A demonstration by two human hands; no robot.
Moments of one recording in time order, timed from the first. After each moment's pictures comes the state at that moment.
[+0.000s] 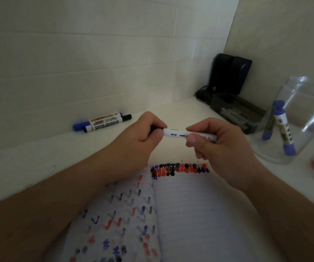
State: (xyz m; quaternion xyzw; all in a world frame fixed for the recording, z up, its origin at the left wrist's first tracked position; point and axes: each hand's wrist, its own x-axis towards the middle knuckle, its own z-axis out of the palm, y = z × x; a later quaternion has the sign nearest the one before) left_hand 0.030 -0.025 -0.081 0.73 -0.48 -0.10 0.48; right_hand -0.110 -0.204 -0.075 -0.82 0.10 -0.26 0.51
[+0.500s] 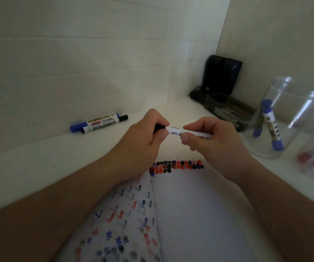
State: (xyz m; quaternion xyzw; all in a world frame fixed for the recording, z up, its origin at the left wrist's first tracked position) left_hand 0.021 -0.038 -0.083 0.73 -0.51 0.00 0.46; right_hand -0.110 -0.204 -0.072 -0.83 0.13 -0.27 0.46
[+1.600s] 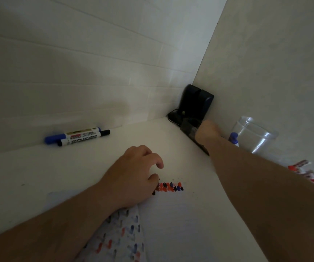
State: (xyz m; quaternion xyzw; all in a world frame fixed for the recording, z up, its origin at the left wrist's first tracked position) left_hand 0.023 -0.050 -0.107 0.77 -0.54 0.02 0.34; right_hand -0.020 -0.342 -0.039 -0.86 0.49 -0.12 0.04
